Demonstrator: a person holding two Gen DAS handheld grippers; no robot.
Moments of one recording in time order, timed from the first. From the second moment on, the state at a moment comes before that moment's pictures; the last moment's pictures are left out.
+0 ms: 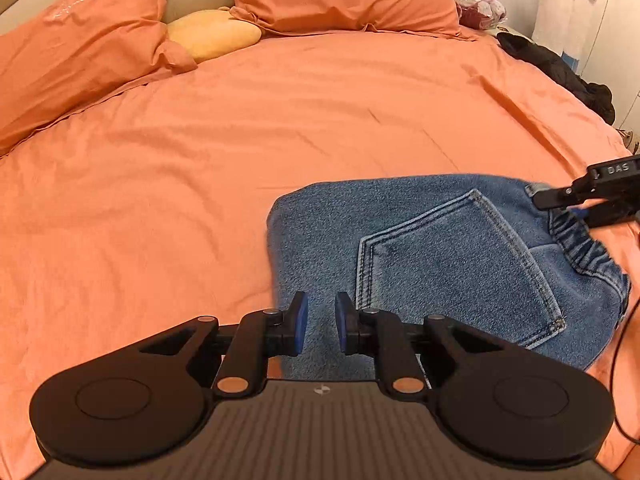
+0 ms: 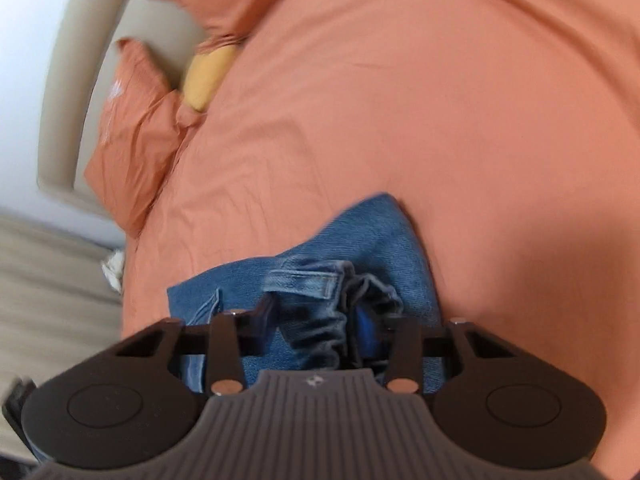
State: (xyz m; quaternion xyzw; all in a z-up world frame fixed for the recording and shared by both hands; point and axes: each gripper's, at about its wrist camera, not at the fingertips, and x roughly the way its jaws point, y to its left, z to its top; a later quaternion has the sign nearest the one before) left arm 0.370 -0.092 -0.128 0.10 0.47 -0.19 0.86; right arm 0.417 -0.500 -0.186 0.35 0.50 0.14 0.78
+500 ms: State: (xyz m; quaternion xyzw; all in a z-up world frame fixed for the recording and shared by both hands) left arm 0.365 -0.072 -0.134 0.07 0.46 -0.19 0.86; right arm 0.431 -0.488 -0.177 0.20 0.52 0.07 0.83
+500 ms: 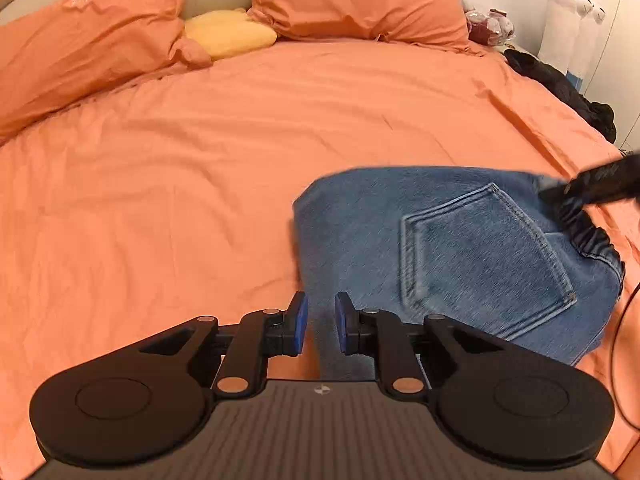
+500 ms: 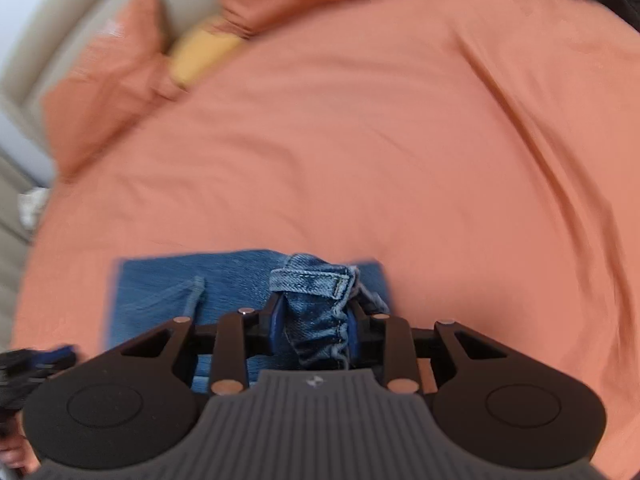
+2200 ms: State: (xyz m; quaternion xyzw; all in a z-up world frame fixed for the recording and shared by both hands) left arm 0.296 -0.054 -0.127 0.01 0.41 -0.18 0.90; right arm 0.290 -0.422 -0.124 0.00 0.41 0.05 0.91
